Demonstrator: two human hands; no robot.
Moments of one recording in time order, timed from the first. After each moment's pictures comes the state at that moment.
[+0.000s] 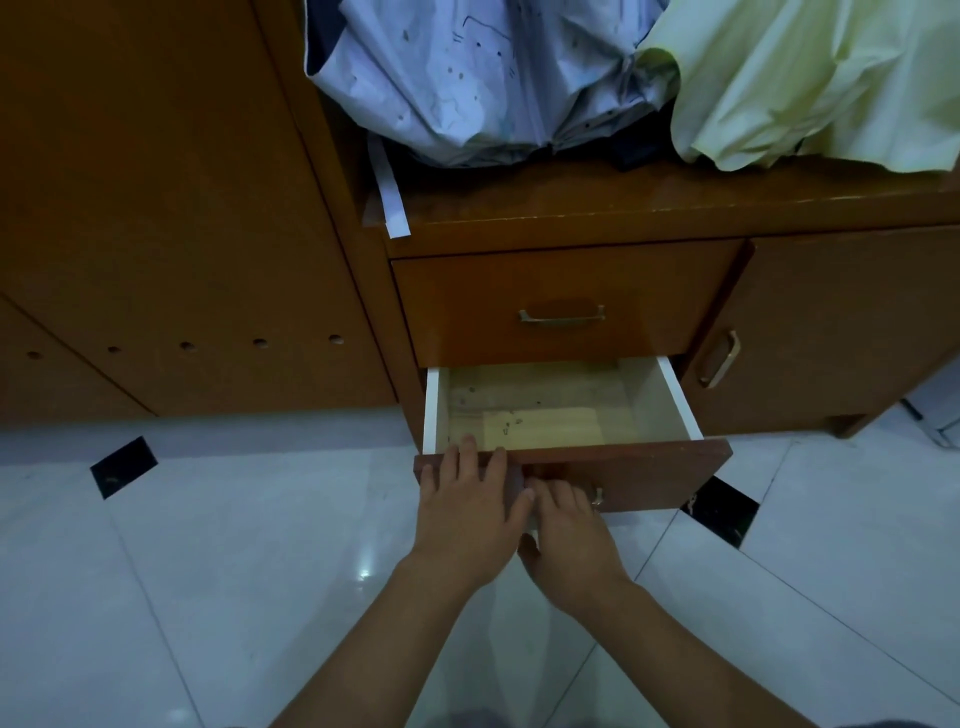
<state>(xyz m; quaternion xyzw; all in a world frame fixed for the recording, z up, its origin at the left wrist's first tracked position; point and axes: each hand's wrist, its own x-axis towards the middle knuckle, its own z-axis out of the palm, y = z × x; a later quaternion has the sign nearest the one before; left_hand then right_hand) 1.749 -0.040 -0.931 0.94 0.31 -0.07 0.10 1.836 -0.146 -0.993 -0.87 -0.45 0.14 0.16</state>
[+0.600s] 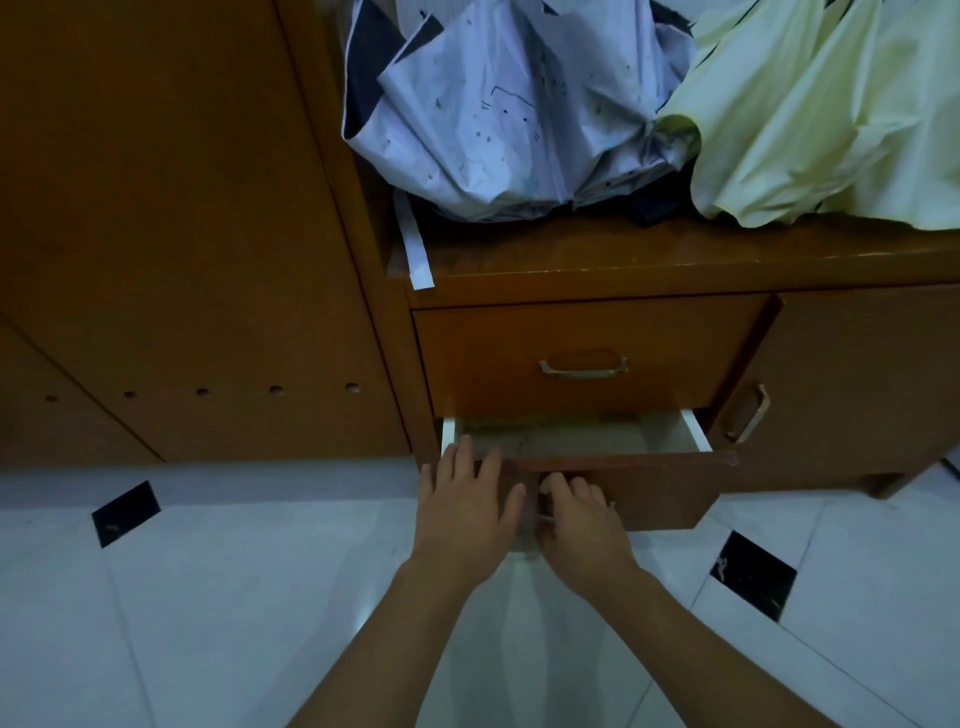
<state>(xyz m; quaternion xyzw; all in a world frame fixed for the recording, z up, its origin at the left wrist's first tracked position) 1.774 0.014 -0.933 0.94 0.33 0.01 0.11 1.887 -0.089 -0.986 -0.89 -0.41 0.13 0.18</state>
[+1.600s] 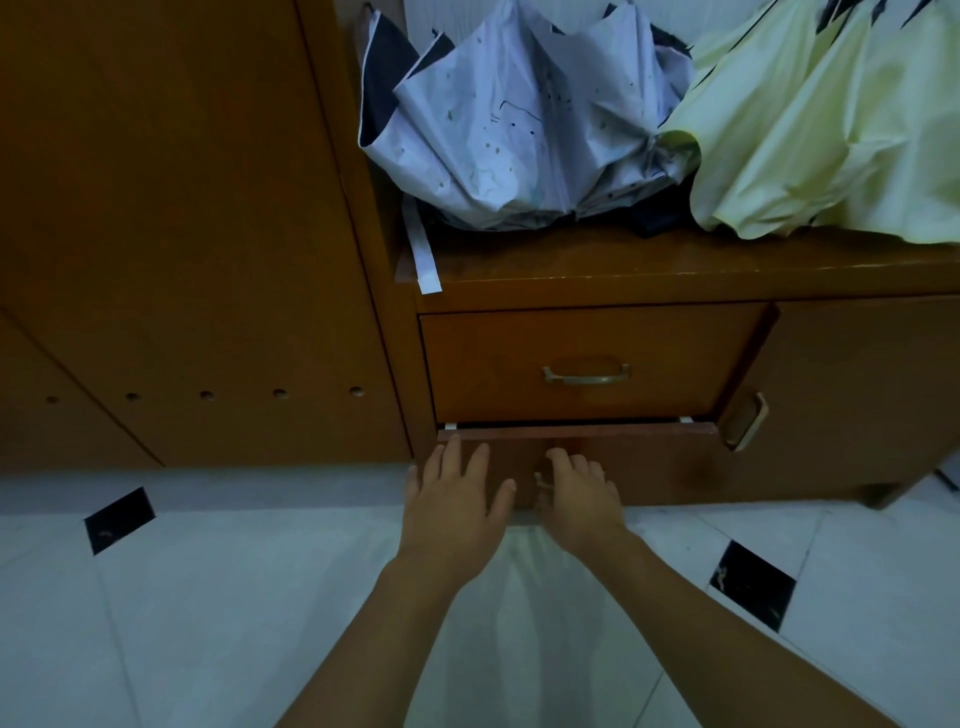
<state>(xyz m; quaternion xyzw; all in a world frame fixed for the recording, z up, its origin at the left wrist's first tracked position) 1.763 0.022 -0.926 0.93 0.35 0.04 0.13 1.908 -0.062 -0.975 -0.91 -0.37 0.13 0.16</state>
